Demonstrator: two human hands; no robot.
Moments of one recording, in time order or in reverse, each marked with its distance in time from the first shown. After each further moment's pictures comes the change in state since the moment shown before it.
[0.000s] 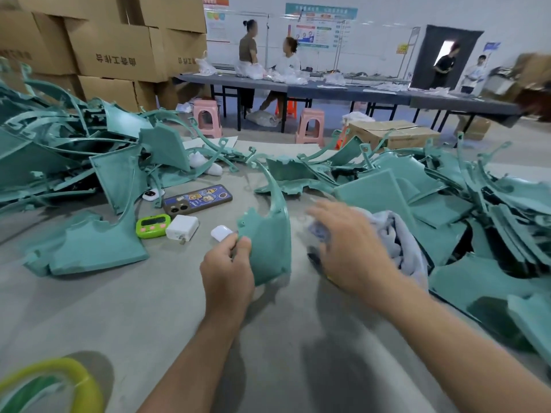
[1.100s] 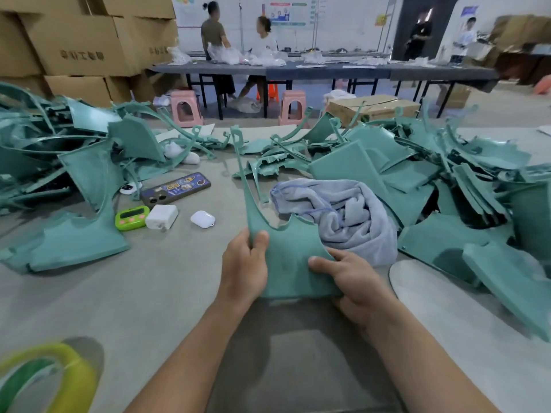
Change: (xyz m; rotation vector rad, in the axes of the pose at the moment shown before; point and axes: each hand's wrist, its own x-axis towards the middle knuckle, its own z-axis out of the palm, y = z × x) left_hand -0.034 0.011 0.026 0.098 -0.312 -0.001; right_hand -0.086 -0.001 0.017 1.404 -0.079 0.976
